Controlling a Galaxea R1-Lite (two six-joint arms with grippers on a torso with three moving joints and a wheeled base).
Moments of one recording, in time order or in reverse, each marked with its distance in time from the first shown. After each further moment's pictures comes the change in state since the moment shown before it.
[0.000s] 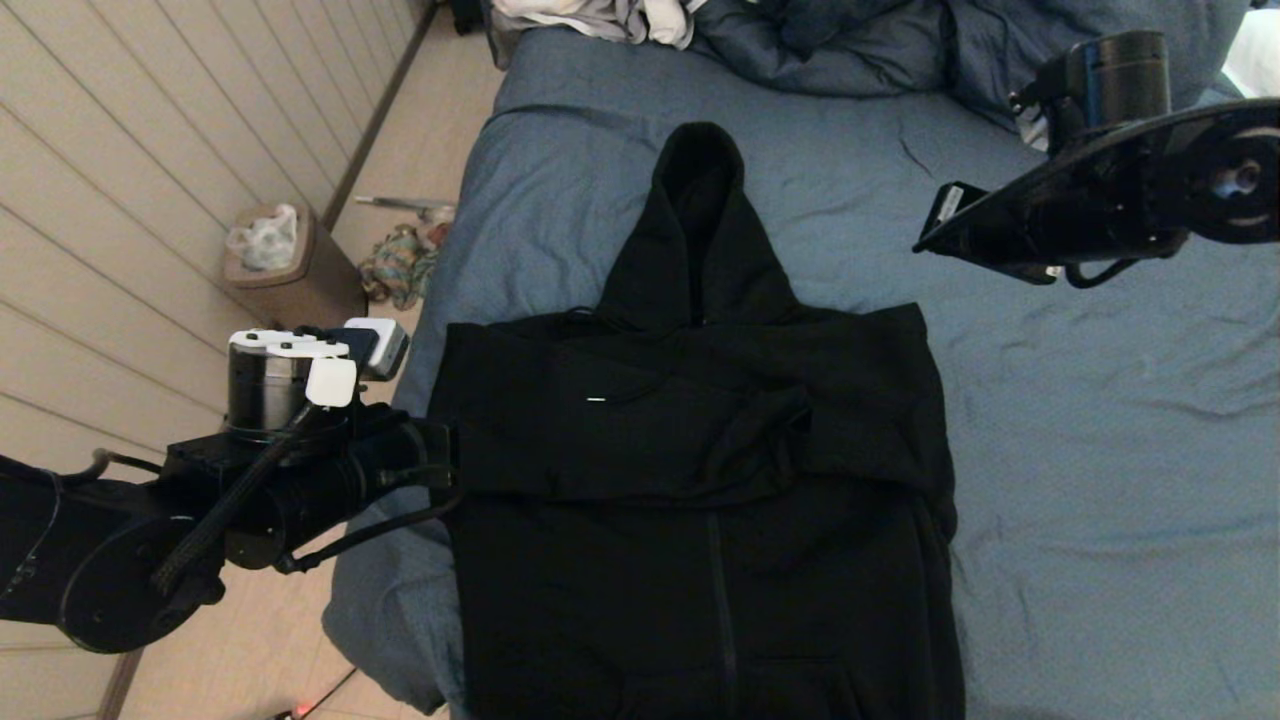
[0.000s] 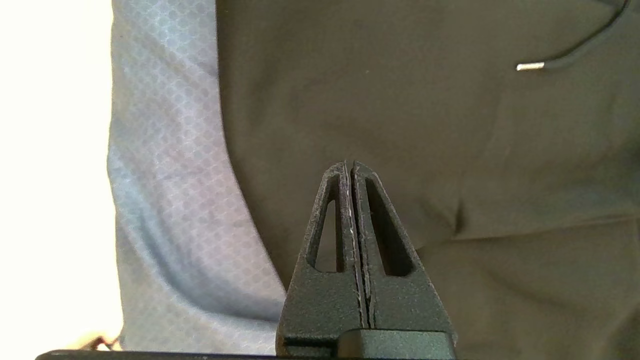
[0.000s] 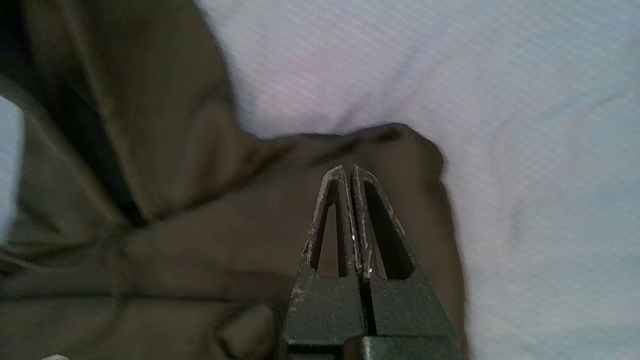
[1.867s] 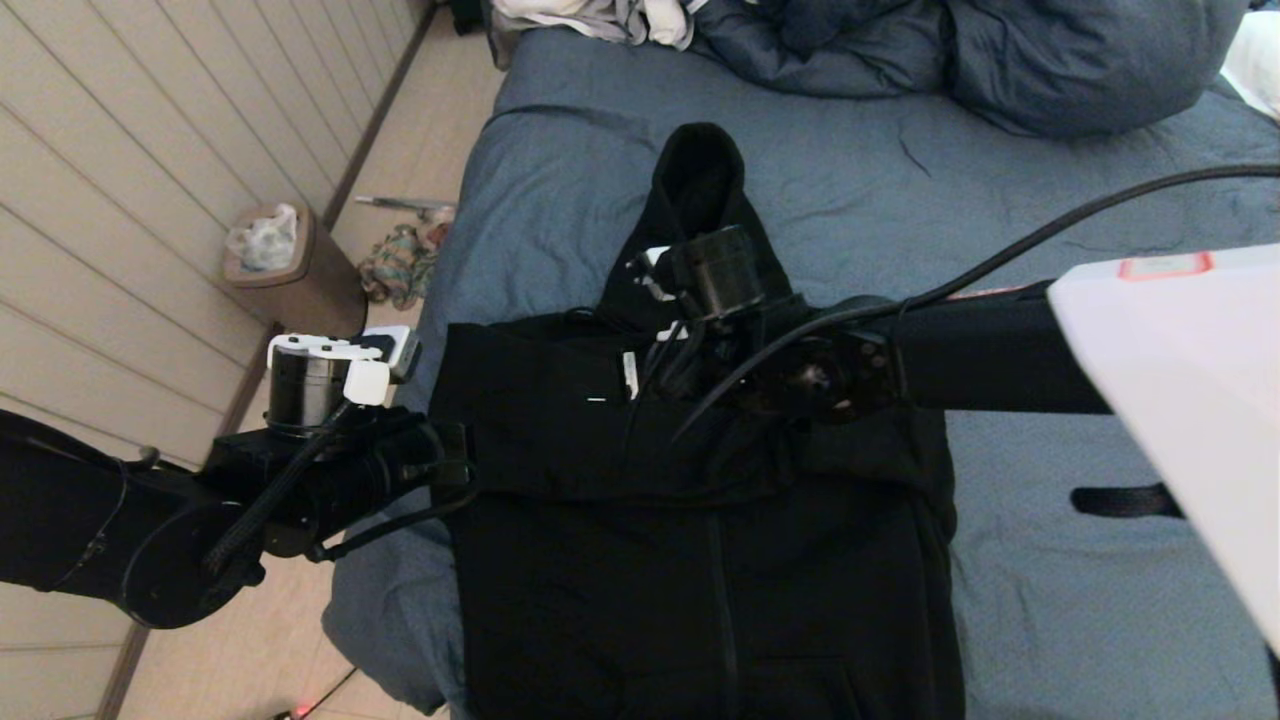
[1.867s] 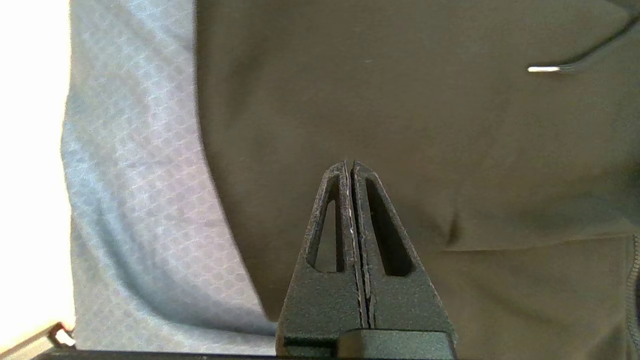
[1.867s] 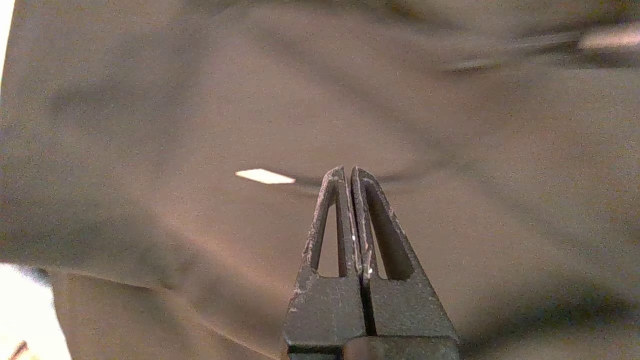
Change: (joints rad) left arm 0.000 0.072 -0.044 0.009 -0.017 -0.086; right arm 0.528 0.338 -0.020 -0.243 -0.043 -0.233
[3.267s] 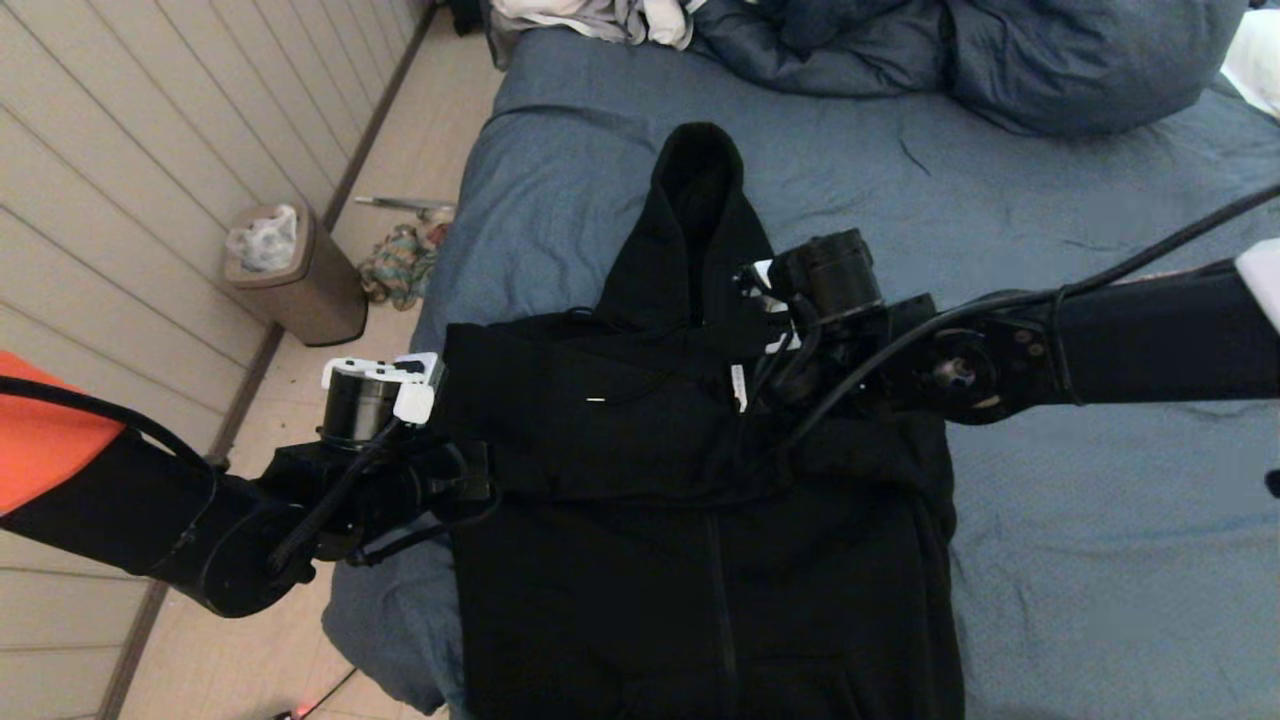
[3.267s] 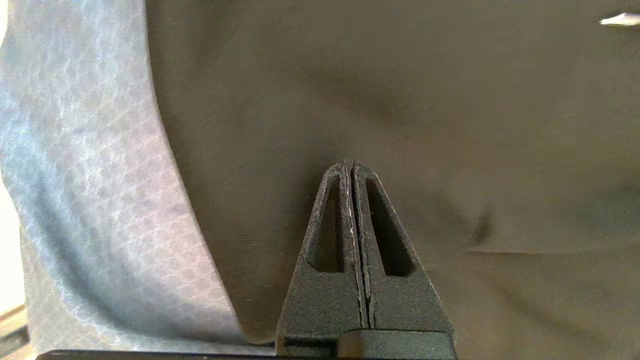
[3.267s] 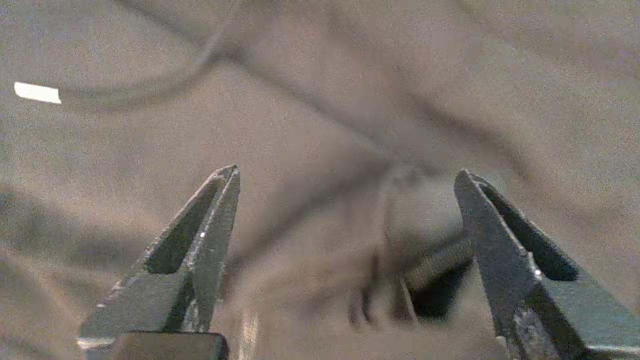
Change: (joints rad) left arm -0.010 0.113 -0.029 0.001 0.011 -0.049; right arm -0.143 -0.214 0.313 0.020 -0.053 -0.015
